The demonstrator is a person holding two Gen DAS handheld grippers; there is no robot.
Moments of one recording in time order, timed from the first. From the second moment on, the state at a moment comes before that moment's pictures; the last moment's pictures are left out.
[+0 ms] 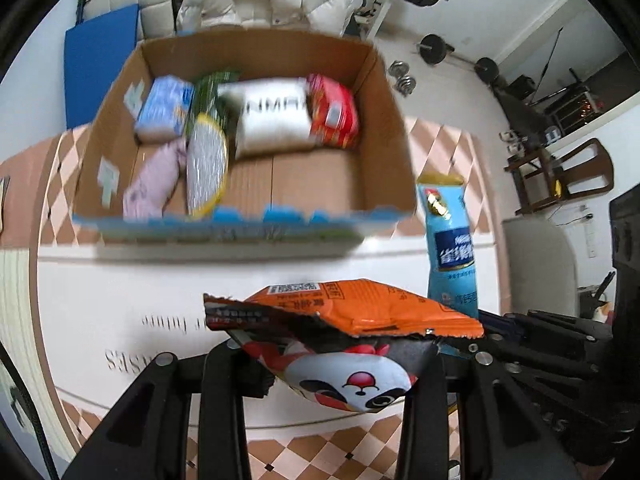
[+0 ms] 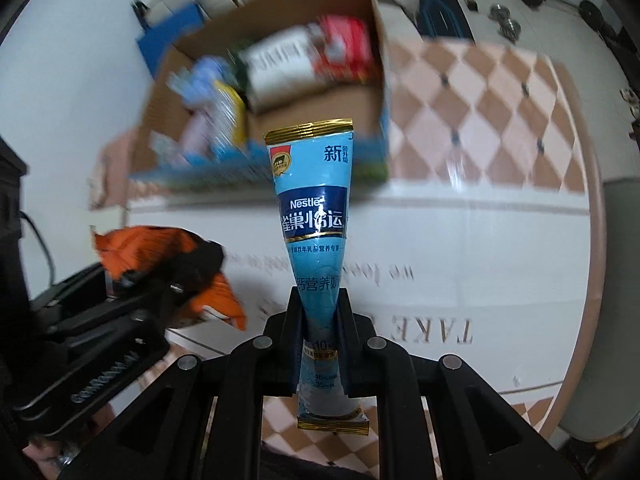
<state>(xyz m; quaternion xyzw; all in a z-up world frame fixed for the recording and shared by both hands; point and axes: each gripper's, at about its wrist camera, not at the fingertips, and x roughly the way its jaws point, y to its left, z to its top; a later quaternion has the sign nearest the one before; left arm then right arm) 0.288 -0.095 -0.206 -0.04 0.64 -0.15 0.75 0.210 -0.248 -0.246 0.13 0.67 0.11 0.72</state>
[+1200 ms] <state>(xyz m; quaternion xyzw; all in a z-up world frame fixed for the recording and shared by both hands) 0.438 -0.085 -0.325 -0.11 0.78 -0.07 0.61 0.399 -0.237 -0.317 0.21 0.66 -0.01 0.72</state>
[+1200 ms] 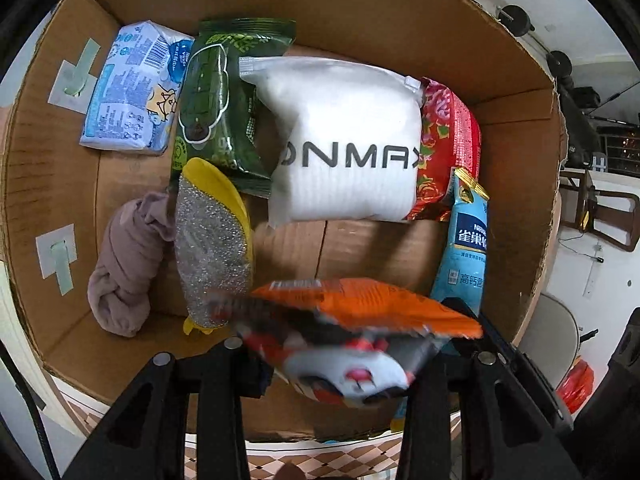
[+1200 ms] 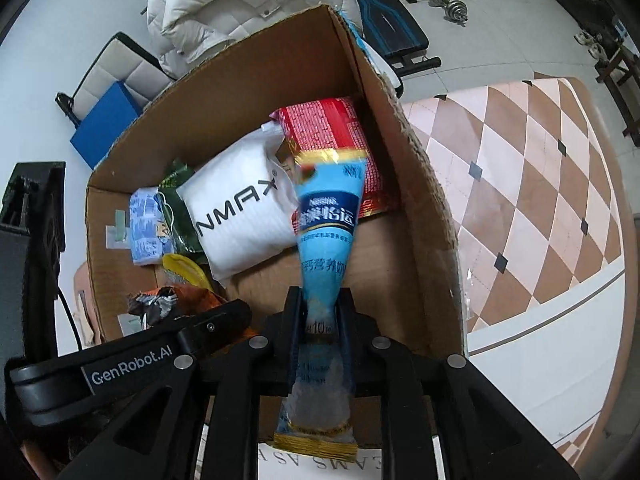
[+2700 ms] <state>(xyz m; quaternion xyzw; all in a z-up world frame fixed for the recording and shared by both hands) 0.406 -0.021 -0.306 -0.09 0.74 -0.03 0.67 0.393 -0.240 -0.328 0.21 0.70 -0.01 0.69</state>
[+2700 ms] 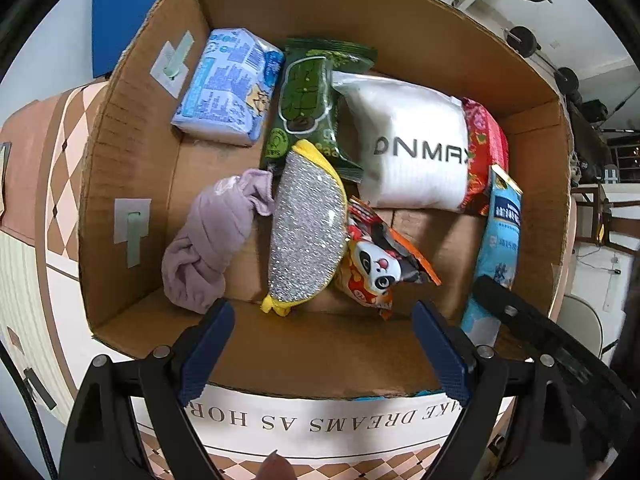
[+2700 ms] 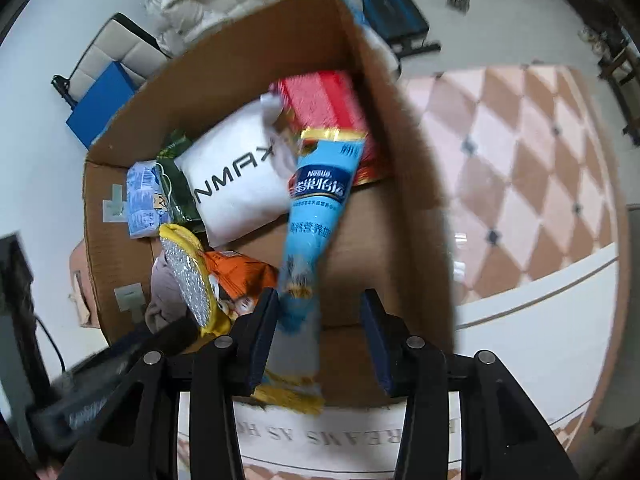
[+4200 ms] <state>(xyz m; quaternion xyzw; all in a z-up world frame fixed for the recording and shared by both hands) 0.341 -0.016 -0.213 0.02 0.61 0.01 0.79 0.339 -0.199 -0.235 0.01 0.63 0.01 0.78</state>
